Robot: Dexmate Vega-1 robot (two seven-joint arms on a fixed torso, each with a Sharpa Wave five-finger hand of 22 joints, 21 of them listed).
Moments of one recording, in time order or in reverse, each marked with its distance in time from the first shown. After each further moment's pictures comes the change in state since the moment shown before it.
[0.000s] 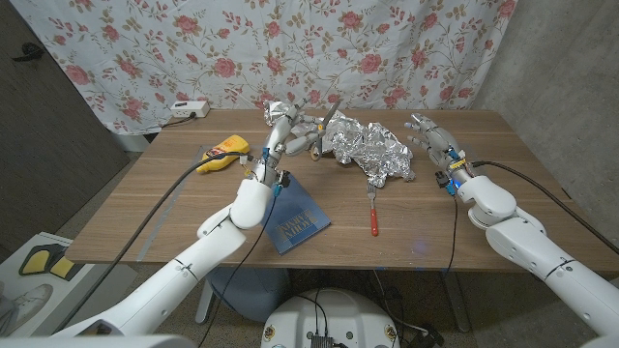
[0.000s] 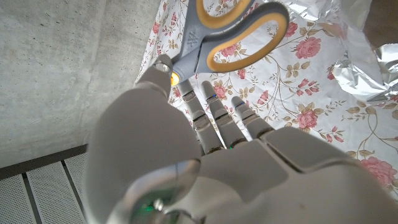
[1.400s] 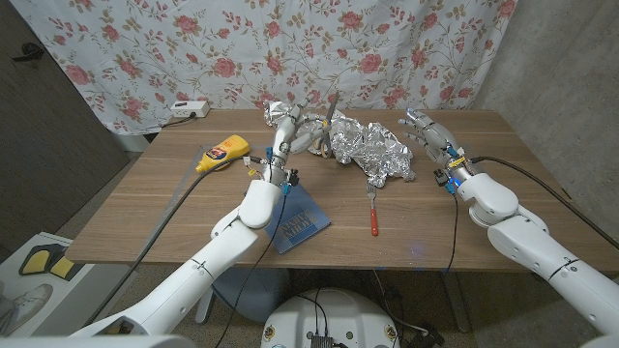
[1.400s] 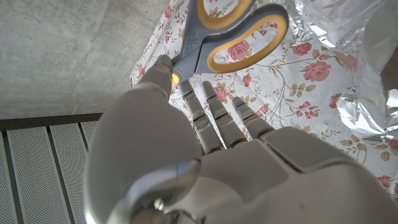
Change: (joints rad) left arm -0.029 -0.082 0.014 0.084 -0.134 -0.090 -0.048; left_hand 0.004 0.008 -0.007 0.001 -0.012 0.007 0.000 0.000 0.000 -0.004 -0.004 0.000 0.000 0.000 0.000 0.000 0.009 -0.011 0.011 0.000 0.000; right arm -0.010 -0.020 0.003 -0.042 -0.021 0.013 0.029; right_hand 0.026 -0.008 0.018 0.001 0.000 0.087 -0.064 0.030 0.000 0.075 -0.025 0.015 0.023 0.020 -0.009 0.007 0.003 0.000 0.000 0.000 0.000
